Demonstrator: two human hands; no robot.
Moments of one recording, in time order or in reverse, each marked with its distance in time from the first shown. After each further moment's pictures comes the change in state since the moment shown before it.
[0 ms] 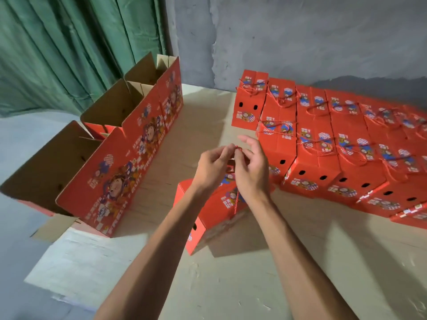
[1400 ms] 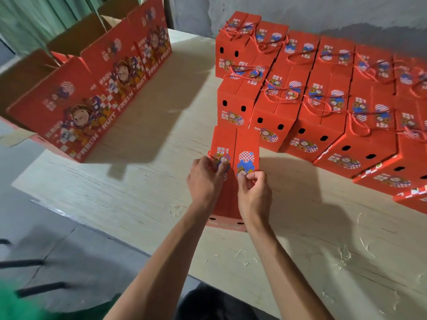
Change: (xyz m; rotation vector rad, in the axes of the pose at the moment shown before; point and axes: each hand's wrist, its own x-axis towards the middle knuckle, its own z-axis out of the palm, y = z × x) left_hand -0.131 -0.134 0.211 0.626 0.525 -0.186; right_hand -0.124 0.105 -0.250 -0.412 0.028 0.311
